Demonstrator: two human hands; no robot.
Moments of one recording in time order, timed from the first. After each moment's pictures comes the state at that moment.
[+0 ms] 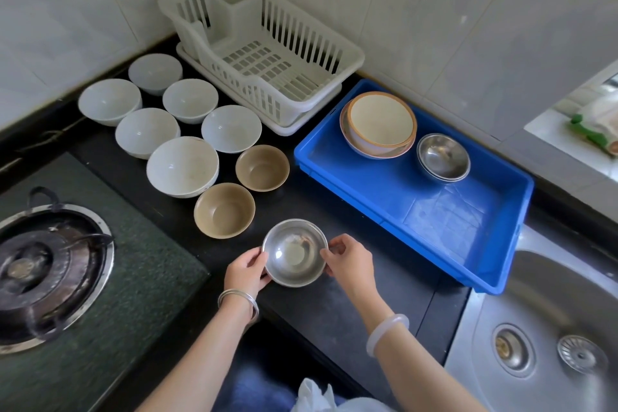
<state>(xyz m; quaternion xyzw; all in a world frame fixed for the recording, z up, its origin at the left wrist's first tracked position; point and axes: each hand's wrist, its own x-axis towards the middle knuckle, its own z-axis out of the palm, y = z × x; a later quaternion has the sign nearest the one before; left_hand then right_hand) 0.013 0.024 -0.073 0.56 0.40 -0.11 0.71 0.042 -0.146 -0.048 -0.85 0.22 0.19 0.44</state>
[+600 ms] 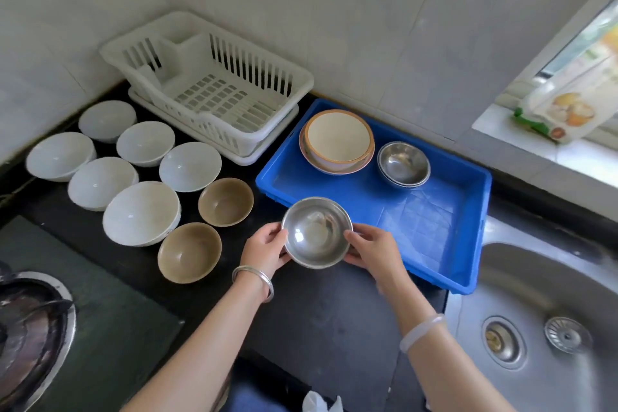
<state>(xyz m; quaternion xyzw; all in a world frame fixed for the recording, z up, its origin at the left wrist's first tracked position) 0.090 -0.037 -0.013 0.62 0.27 -0.15 0.72 0.081 -0.223 -0.013 -0.69 0.29 0.13 0.65</state>
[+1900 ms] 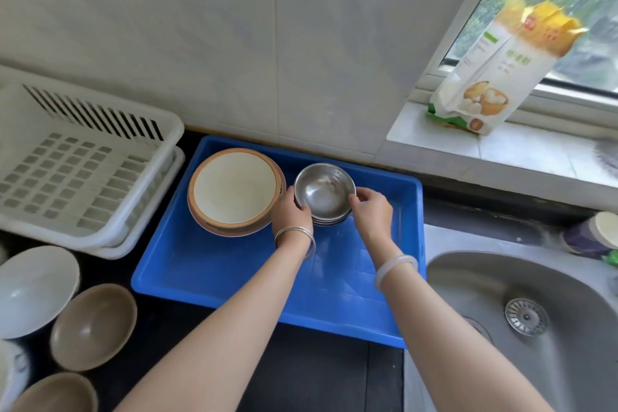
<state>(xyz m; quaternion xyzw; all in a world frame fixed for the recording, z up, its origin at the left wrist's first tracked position) 0.262 -0.266 -0.031 0.88 0.06 -0.14 0.44 0.227 -0.391 -0.045 -0.79 0.40 -0.06 0.46</state>
